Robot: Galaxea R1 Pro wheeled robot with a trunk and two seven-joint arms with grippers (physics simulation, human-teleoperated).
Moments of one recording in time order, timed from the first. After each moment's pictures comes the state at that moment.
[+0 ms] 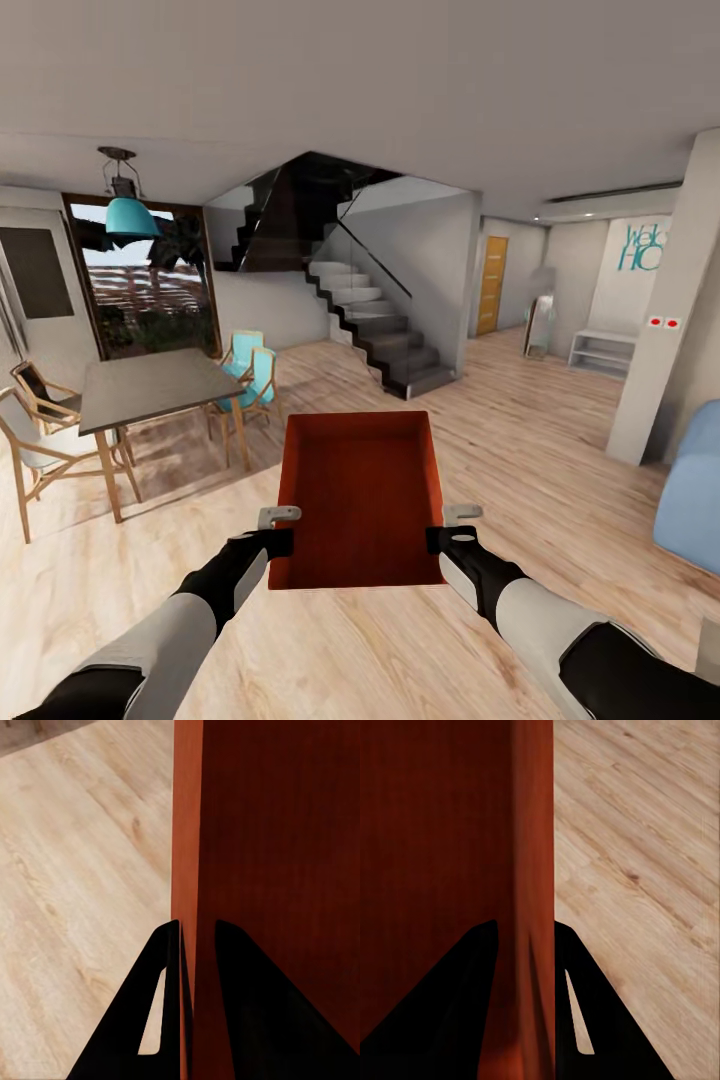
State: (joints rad) left arm -0.77 -0.08 -0.01 -0.35 0.06 0.25 0.06; right arm -0.85 0.08 0.56 -0.20 -0.50 0.11 -0.29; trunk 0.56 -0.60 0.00
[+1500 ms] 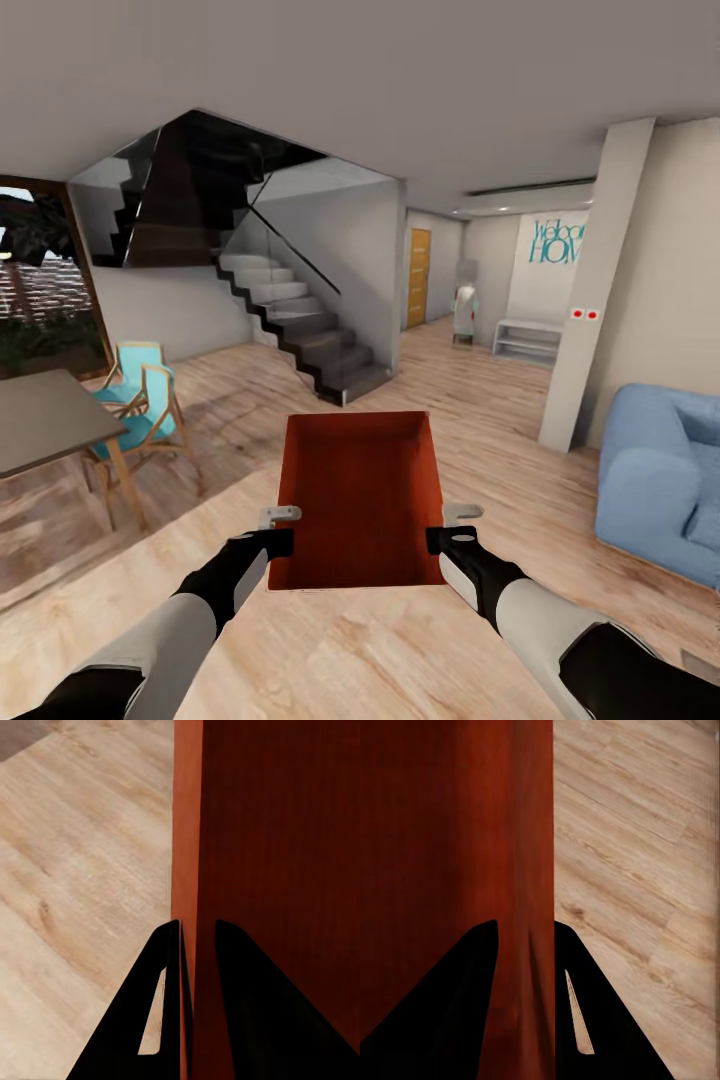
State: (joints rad) left arm -0.77 -0.08 -0.01 -0.35 0.06 0.25 0.06; right arm -0.85 0.08 0.56 -0.20 -0.50 0.11 -0.29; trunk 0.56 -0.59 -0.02
